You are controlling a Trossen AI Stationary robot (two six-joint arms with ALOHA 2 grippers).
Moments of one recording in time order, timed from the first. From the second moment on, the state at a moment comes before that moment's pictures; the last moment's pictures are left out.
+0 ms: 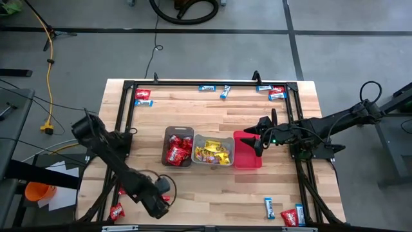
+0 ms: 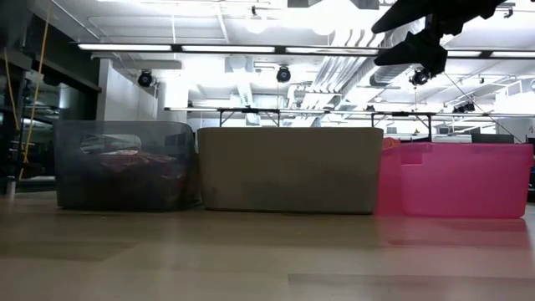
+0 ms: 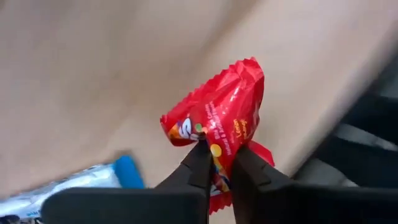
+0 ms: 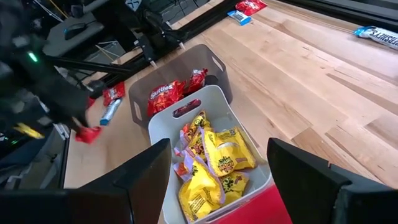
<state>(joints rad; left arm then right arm) -0.84 1.70 1.05 -0.61 -0.02 -1.45 0.27 0.91 0.65 -0.21 0.41 0.65</state>
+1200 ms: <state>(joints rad) -0.37 1.13 0.71 -0.44 -0.51 -0.63 0.27 0.91 0.65 -0.22 0.41 0.74</state>
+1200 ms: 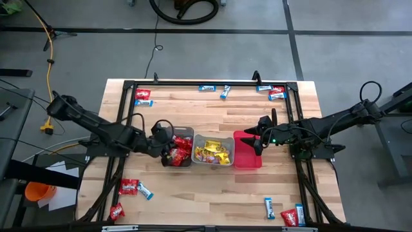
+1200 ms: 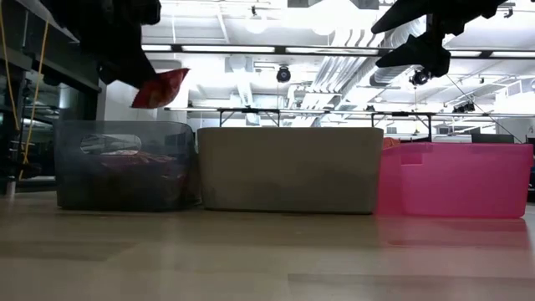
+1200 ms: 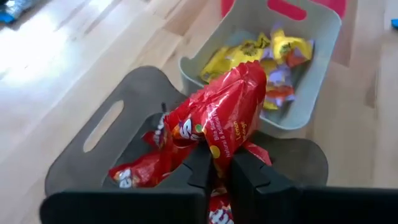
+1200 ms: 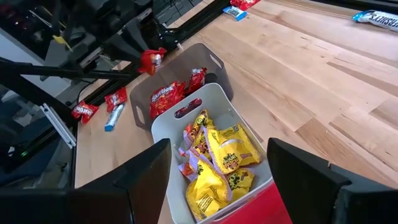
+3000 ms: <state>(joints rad) -0.14 0.89 0.61 0.47 -0.22 -0.33 0.19 0.93 0.78 0.14 0.52 0.54</state>
